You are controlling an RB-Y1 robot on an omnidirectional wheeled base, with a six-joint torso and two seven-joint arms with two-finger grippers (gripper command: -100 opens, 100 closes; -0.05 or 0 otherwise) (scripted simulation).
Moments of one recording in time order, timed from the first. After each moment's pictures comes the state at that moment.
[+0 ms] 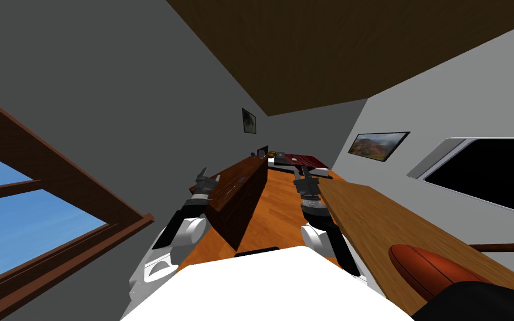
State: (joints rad) left arm 0.22 0.19 0.05 -2.24 0.21 0.01 0.36; right arm 0.51 -0.04 0.01 -2.40 -0.04 -0.40 -0.15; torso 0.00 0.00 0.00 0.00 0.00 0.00
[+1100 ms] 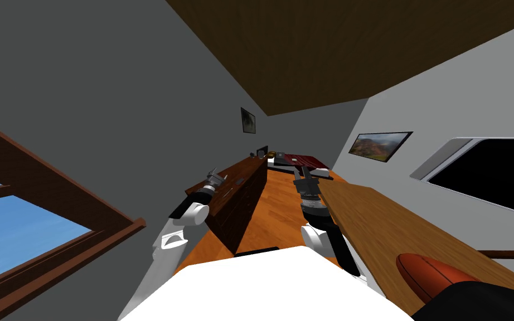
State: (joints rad) left arm 0.03 0.25 0.07 -2.13 0.40 0.32 0.53; right arm 0.51 -0.04 0.01 -2.40 -0.04 -0.40 -0.15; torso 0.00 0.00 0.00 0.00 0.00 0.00
